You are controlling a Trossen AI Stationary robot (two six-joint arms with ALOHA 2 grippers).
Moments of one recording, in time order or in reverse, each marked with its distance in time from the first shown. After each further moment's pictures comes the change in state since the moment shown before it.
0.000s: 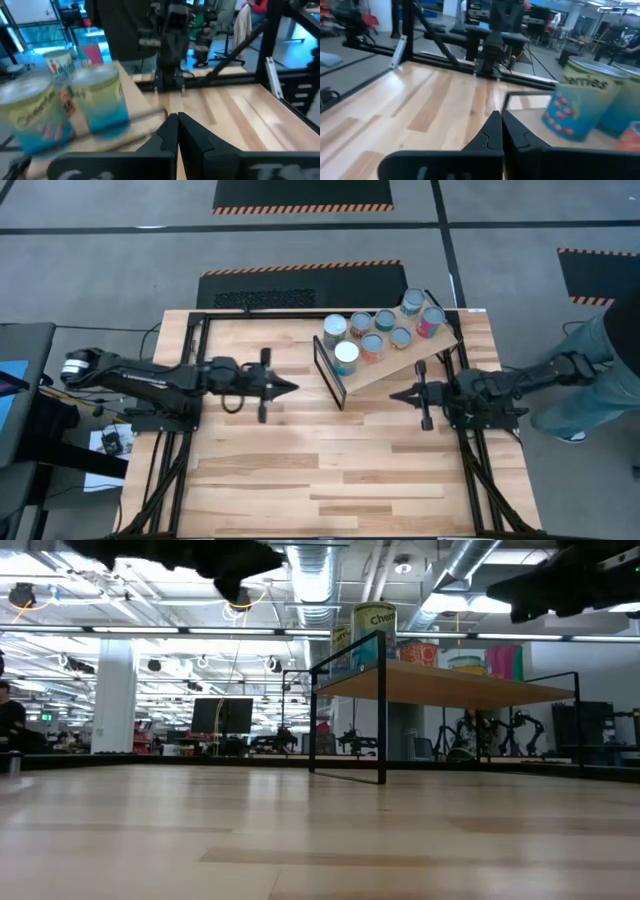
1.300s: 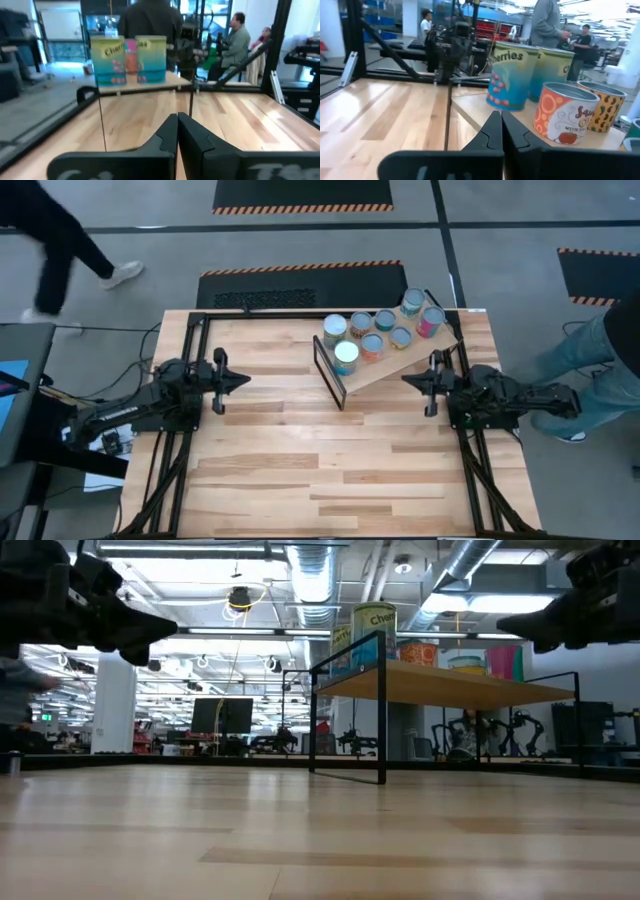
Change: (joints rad) left arm 0.424 -0.981 -0.613 -0.199 0.365 -0.107; right arm -0.264 -0.474 -0.167 -0.193 -0.065 0.046
